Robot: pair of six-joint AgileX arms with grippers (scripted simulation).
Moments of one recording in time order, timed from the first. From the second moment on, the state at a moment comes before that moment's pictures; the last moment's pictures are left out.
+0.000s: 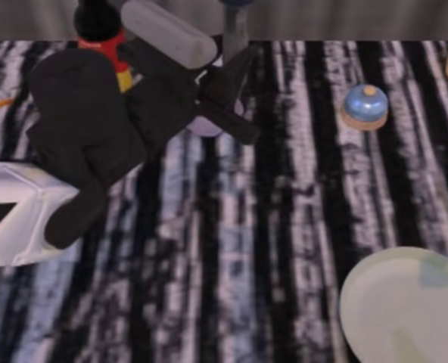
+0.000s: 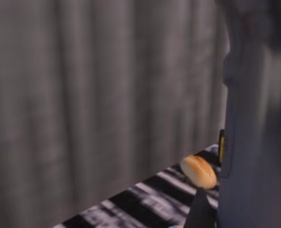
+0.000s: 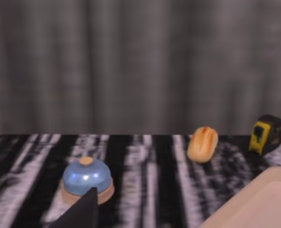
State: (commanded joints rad) left arm -0.59 1.58 0.74 0.87 0.20 0.02; right arm 0.00 0.00 0.00 0.00 0.00 0.00
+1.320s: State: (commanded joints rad) left arm -0.63 1.57 0.75 0.86 0.15 0.02; right arm 0.25 0.37 0.21 0.20 0.03 0.01
